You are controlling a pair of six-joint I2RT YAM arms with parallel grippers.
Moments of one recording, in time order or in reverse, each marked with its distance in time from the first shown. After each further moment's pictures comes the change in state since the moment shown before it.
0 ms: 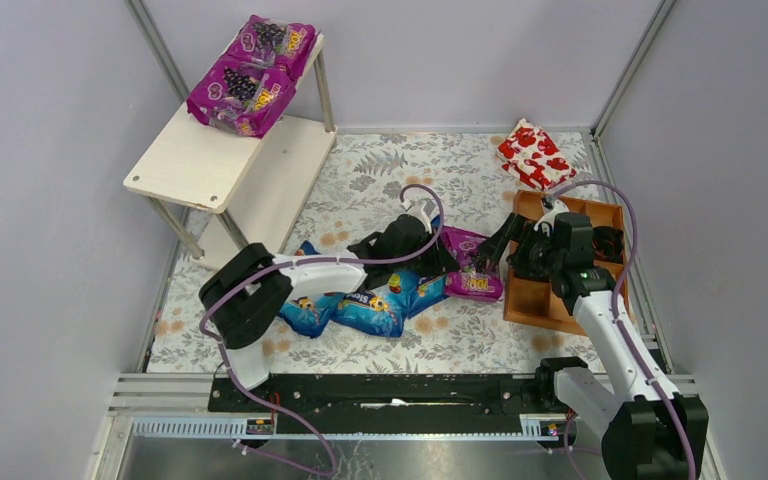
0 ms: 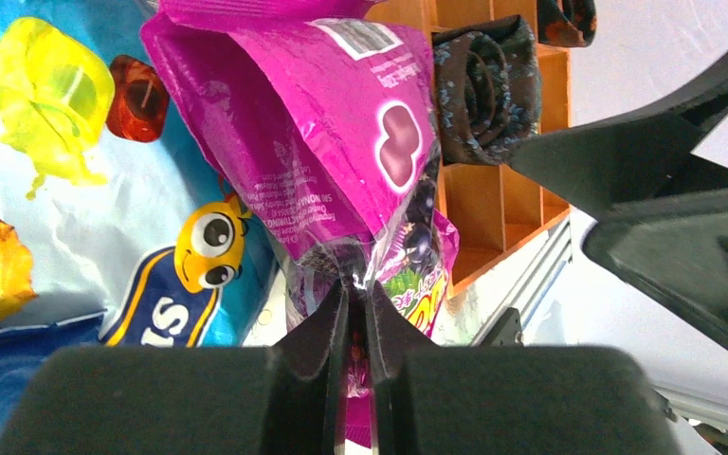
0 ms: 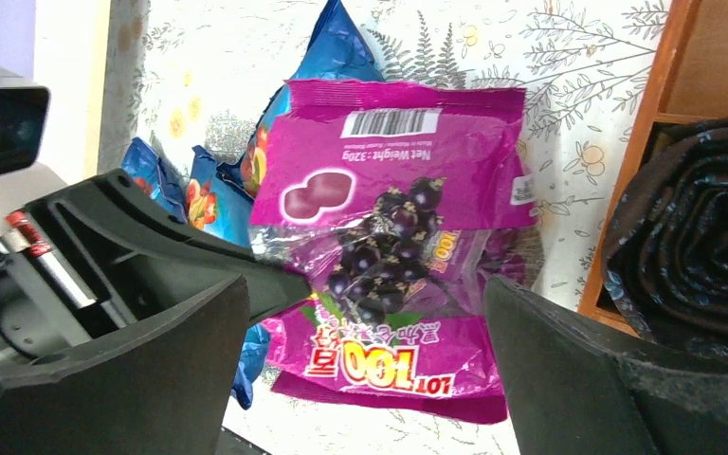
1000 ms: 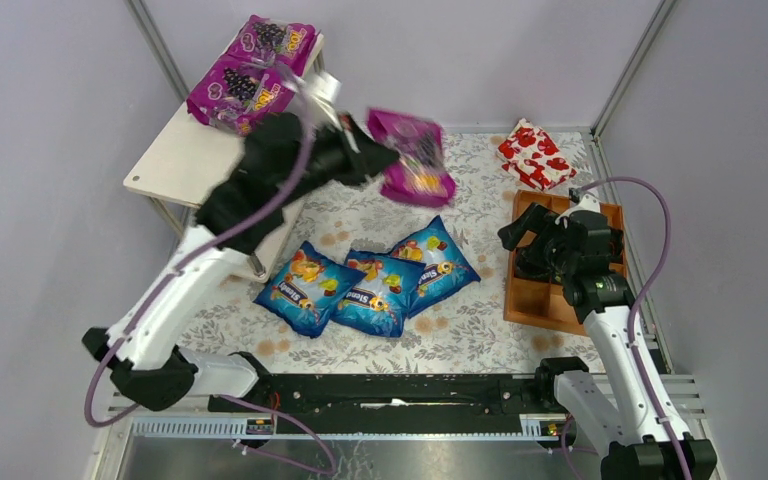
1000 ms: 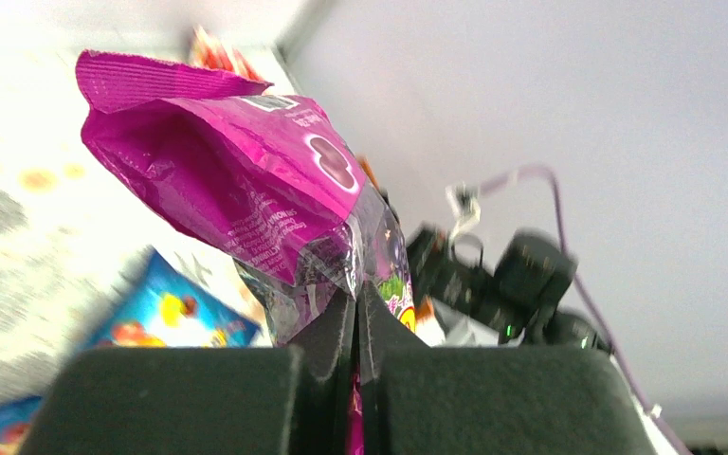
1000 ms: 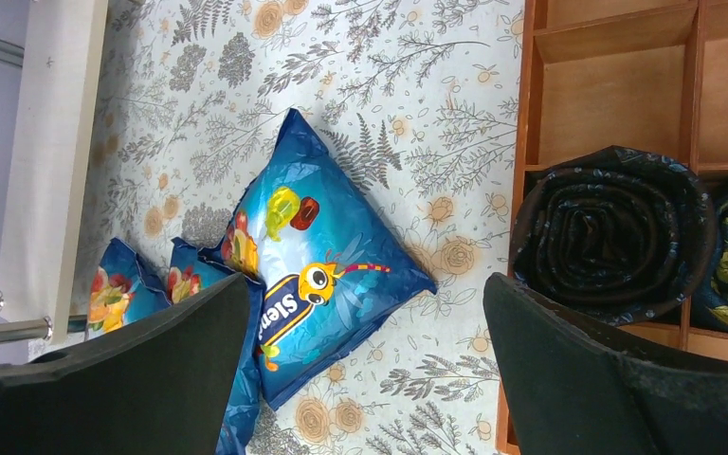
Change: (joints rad) left arm 0.170 -0.491 0.603 -0.740 -0.010 0.260; right arm 0.000 -0.140 0.101 -0.130 0.254 0.023
